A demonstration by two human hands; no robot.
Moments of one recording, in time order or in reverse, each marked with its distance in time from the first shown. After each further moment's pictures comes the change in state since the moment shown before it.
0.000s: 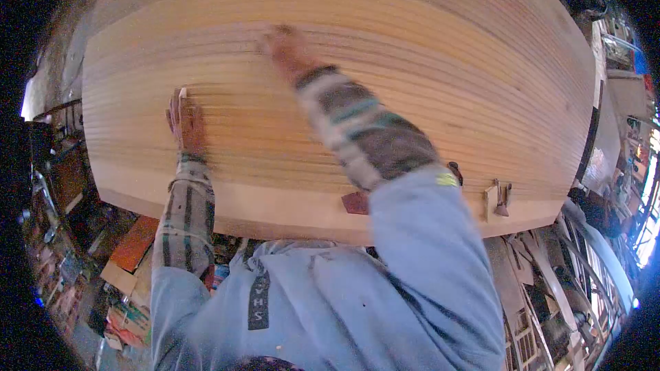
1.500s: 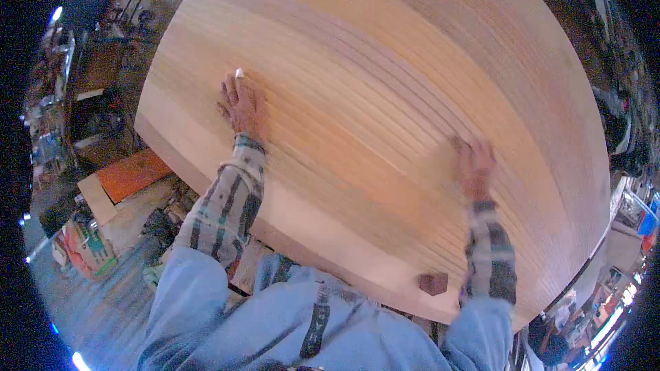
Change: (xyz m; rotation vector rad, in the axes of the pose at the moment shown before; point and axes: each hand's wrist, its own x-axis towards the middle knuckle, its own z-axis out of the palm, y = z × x) left_hand 0.029 -0.147 -0.019 0.118 0.132 -0.679; right_hand -0.001 -0.018 -0.047 -0.867 -0.131 -0.091
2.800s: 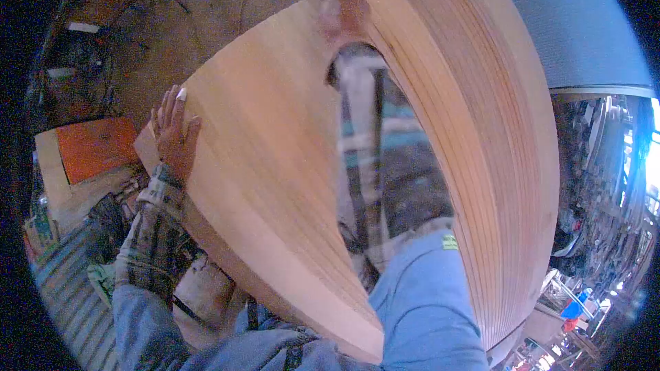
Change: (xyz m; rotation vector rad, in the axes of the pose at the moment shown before) left_hand 0.157 -0.290 -0.078 0.082 0.026 0.095; right_hand 0.526 -0.503 0.198 0.335 0.086 -0.390
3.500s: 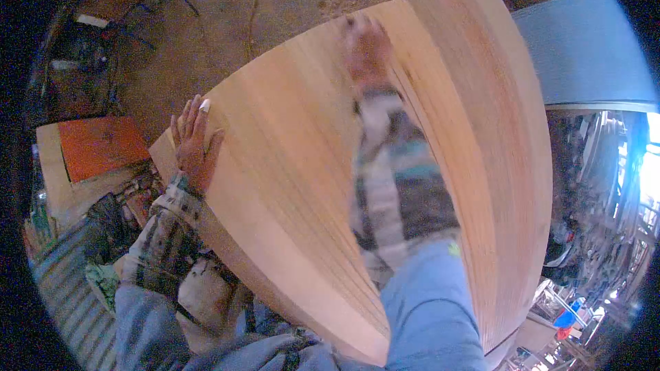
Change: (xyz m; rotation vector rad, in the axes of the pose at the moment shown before) left_hand 0.003 -0.002 -0.011 -0.065 -0.074 -0.011; right_hand -0.013 -0.017 -0.002 -0.126 0.159 -0.123
